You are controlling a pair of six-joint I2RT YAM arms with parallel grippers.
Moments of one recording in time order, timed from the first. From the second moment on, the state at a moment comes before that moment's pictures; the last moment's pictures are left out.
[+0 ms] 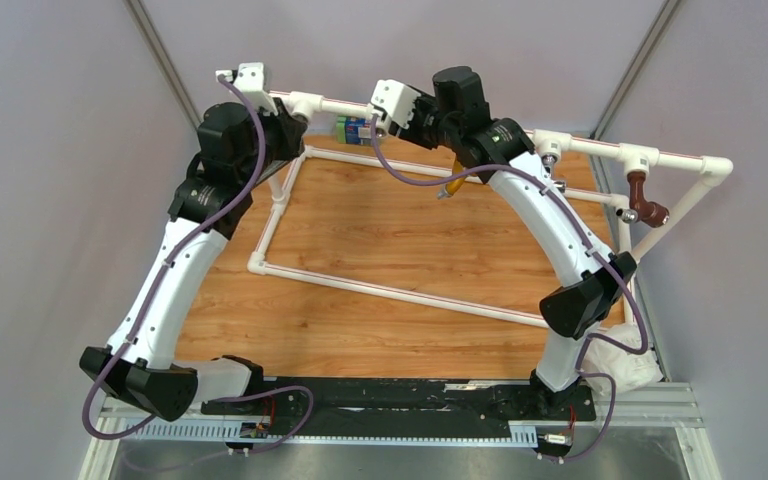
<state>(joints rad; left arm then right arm) -0.35 1.26 1.51 -0.37 -0.06 -0.25 0.60 1.81 2.11 -0.70 -0.03 -0.83</state>
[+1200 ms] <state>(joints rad) -0.58 1.15 1.73 -0.58 -0.09 0.04 0.63 1.80 2.08 -0.66 -0.07 -0.82</state>
